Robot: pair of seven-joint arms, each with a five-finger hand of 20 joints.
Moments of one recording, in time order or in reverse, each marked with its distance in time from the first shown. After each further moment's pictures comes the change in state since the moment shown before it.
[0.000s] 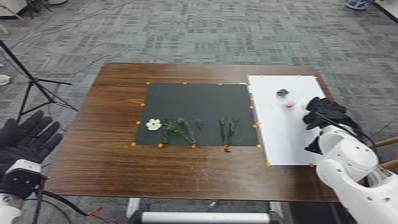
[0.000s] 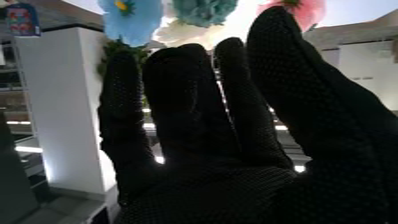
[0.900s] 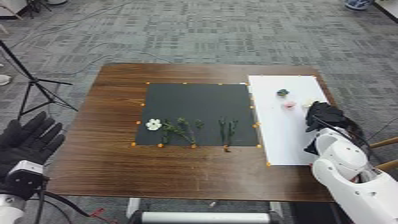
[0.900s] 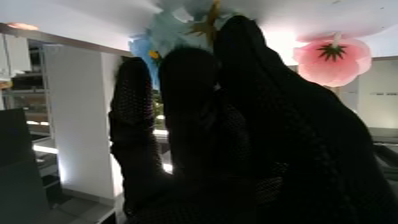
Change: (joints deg) left arm 0.1 0.0 0.6 -0.1 0.0 -0.1 0.0; right arm 3.4 -0.7 -4.3 7.5 -1.7 4.1 -0.2
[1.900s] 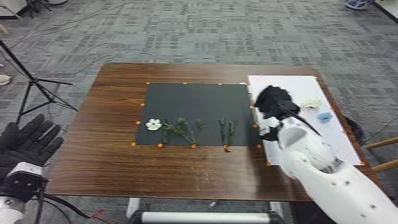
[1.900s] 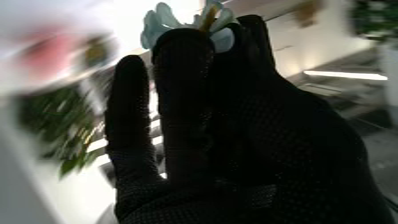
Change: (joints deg) left arm 0.6 -0.4 0.1 -0.3 -1.0 1.1 0.8; right arm 10.9 -5.9 -13.5 -3.5 14.6 10.0 -11.9
